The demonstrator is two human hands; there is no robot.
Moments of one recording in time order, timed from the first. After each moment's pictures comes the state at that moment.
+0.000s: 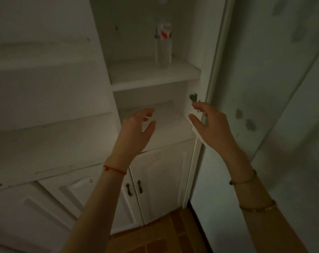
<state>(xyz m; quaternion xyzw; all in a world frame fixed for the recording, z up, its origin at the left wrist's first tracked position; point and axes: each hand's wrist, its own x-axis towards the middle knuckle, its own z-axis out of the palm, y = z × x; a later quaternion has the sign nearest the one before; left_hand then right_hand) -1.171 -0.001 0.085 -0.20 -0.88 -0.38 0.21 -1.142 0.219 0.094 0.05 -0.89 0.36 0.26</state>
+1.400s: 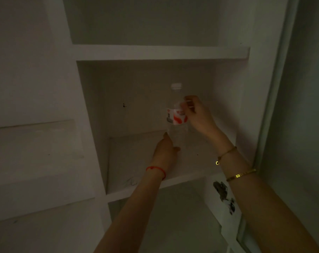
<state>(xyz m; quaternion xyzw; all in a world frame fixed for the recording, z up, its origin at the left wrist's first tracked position) -1.486 0.083 0.181 -0.13 -0.91 -0.39 0.08 -1.496 0.211 0.257 0.11 -0.82 0.46 0.32</state>
